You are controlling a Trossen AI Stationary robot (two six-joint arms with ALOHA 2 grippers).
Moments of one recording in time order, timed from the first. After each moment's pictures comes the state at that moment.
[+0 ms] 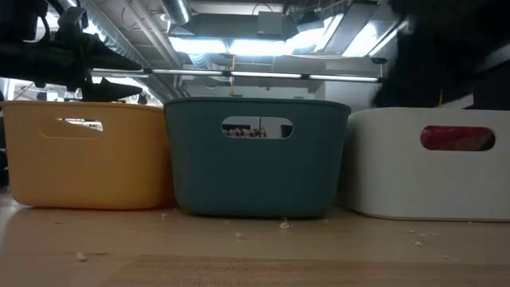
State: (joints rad) left arm 0.07 0.04 0.01 0.05 -0.28 -0.65; right arm 0.65 1.62 1.03 -0.70 0.89 1.23
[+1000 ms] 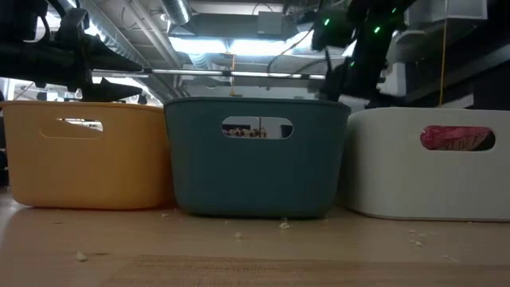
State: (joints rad) left arm 0.07 0.04 0.01 0.05 -0.31 -0.63; right arm -0.26 1.55 1.08 -0.78 0.30 0.99
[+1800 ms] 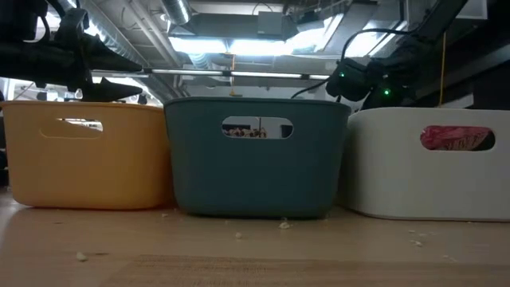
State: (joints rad) left arm 0.07 0.04 0.01 0.05 -0.31 -0.62; right arm -0.41 1.60 0.67 -0.03 0.08 1.12
